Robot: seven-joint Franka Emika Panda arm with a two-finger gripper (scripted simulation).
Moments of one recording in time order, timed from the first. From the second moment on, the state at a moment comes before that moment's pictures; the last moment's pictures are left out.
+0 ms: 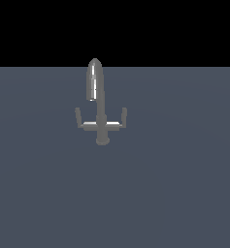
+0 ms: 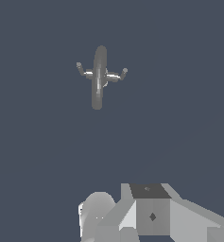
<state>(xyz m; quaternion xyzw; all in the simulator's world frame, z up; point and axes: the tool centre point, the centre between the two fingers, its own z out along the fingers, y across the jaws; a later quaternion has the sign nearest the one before) -0.236 -0.004 0.509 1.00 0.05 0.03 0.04</state>
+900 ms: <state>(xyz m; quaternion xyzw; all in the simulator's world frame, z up) -0.190 -0.009 0.486 0.94 0.28 -0.11 0.15</state>
